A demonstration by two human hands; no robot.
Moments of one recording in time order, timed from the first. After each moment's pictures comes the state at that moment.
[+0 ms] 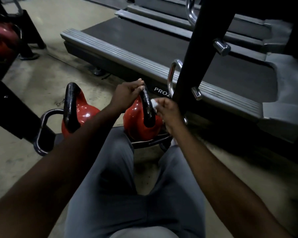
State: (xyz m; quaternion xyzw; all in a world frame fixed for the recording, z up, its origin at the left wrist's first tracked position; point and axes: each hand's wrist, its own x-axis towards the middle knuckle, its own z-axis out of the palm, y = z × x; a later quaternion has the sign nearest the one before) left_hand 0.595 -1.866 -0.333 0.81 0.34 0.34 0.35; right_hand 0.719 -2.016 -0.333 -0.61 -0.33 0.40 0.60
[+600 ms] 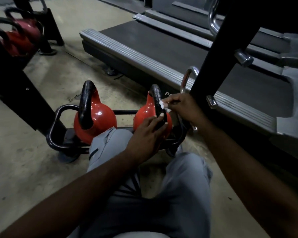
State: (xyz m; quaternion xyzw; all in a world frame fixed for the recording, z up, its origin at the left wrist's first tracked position) left_hand 0.550 -2.010 -0.354 0.94 0.26 0.22 0.05; right_hand 0.754 -1.993 -0.295 -0.64 -0.58 0.30 0.42
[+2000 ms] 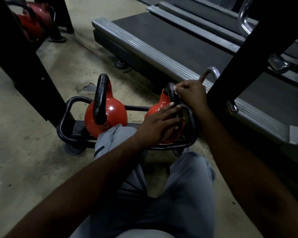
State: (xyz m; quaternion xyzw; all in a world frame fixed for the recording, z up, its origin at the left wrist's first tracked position) left_hand 0.551 -1.954 -0.364 0.93 0.16 0.32 0.11; right_hand 0.726 -1.938 -0.282 -0.76 -0.51 0.15 0.38
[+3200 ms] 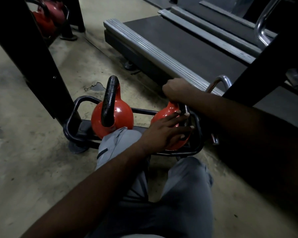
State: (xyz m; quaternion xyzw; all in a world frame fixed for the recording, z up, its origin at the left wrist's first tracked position) left_hand 0.544 -1.955 -0.363 0.92 0.17 0.32 0.12; right_hand 0.670 -1.868 -0.258 -0.59 -0.75 -0.11 -0.27
